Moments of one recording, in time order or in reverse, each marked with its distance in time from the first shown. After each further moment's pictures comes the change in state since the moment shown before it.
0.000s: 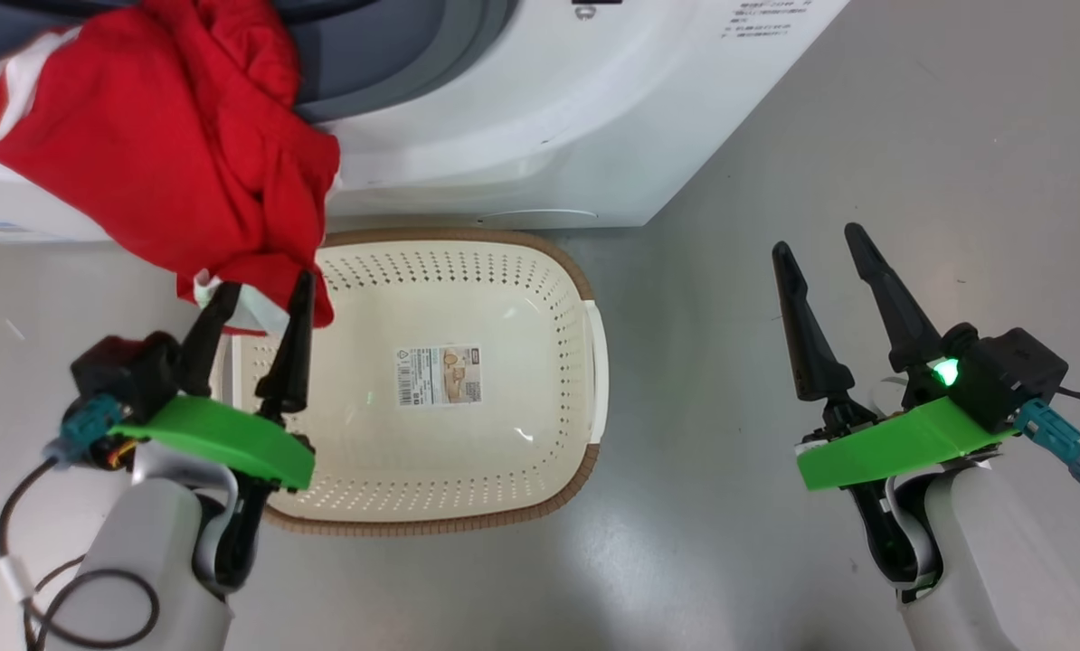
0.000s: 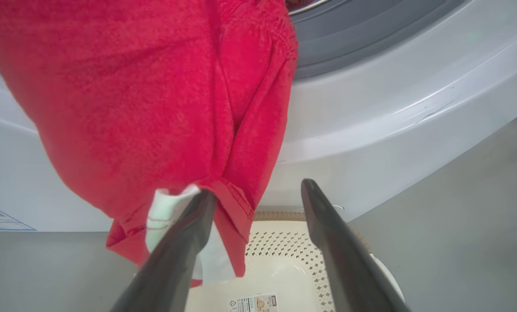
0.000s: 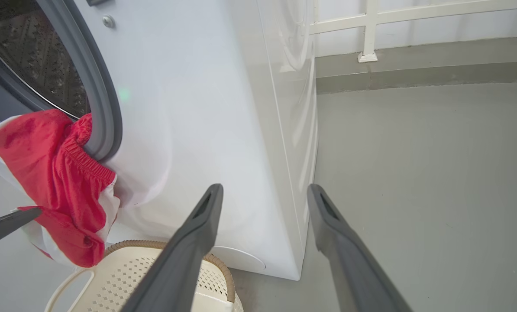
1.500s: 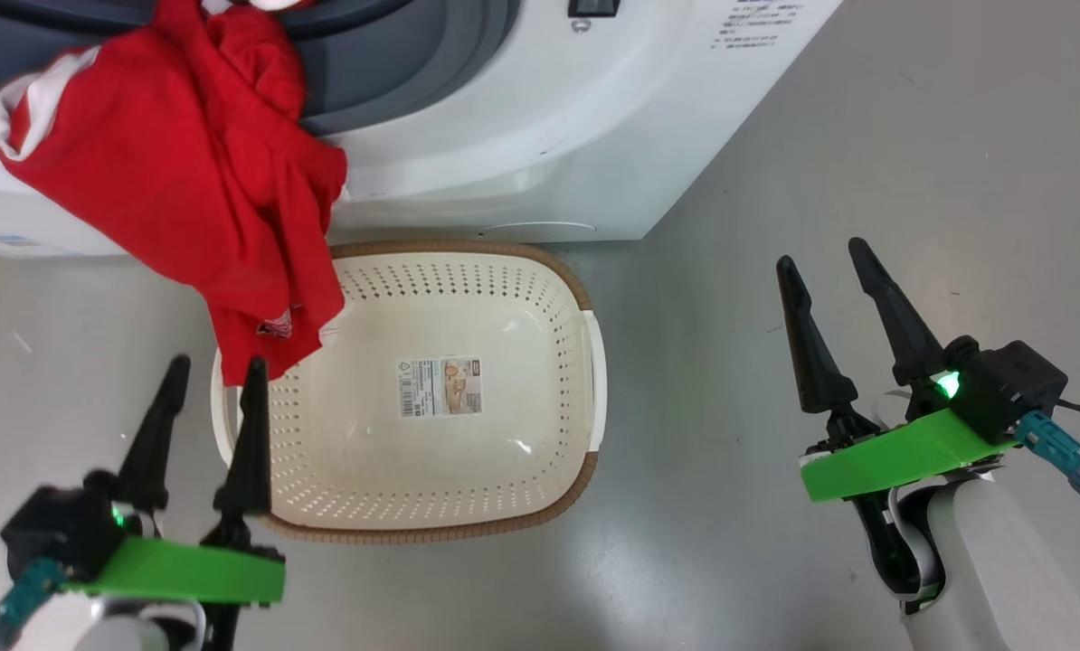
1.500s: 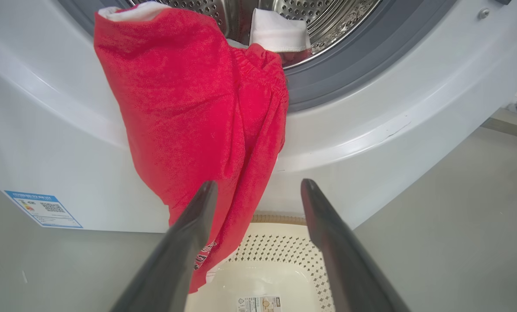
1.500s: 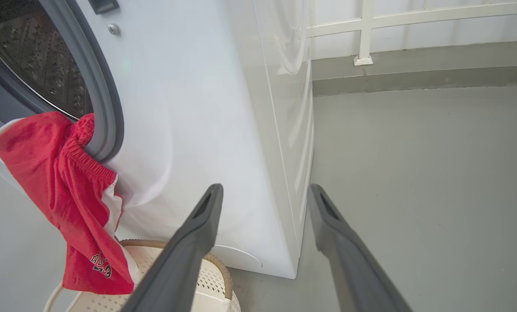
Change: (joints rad) left arm 0.373 -0.051 0.213 -0.421 0.127 0.000 0.000; right arm 0.024 0.000 -0.009 0.002 -0.008 0.000 0.000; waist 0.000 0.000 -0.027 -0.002
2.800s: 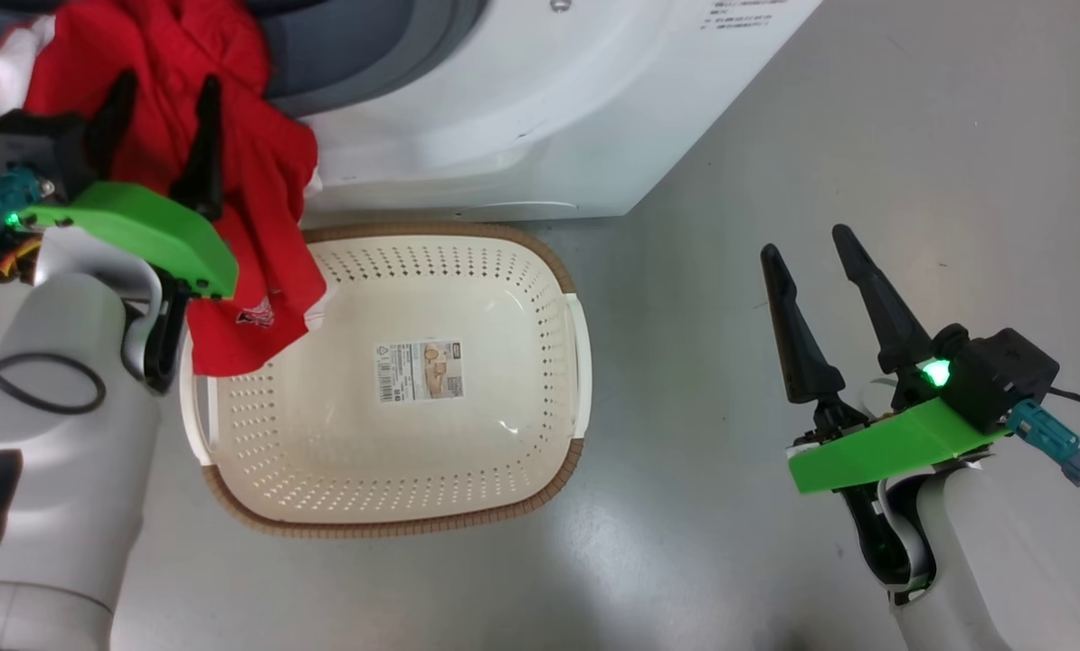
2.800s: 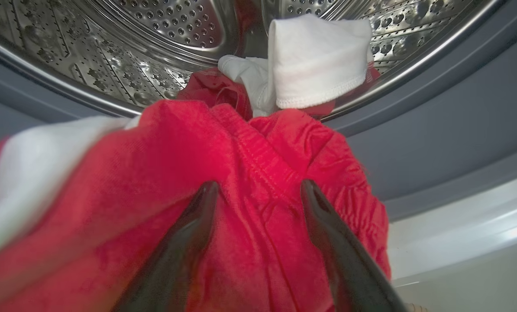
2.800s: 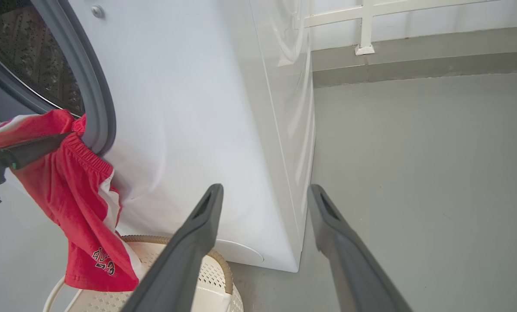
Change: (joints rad) left arm -0.833 0.067 -0.248 0.847 -0.027 0.000 0.000; right arm -0.024 0.000 0.031 -0.003 0.027 0.000 0.000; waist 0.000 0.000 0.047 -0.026
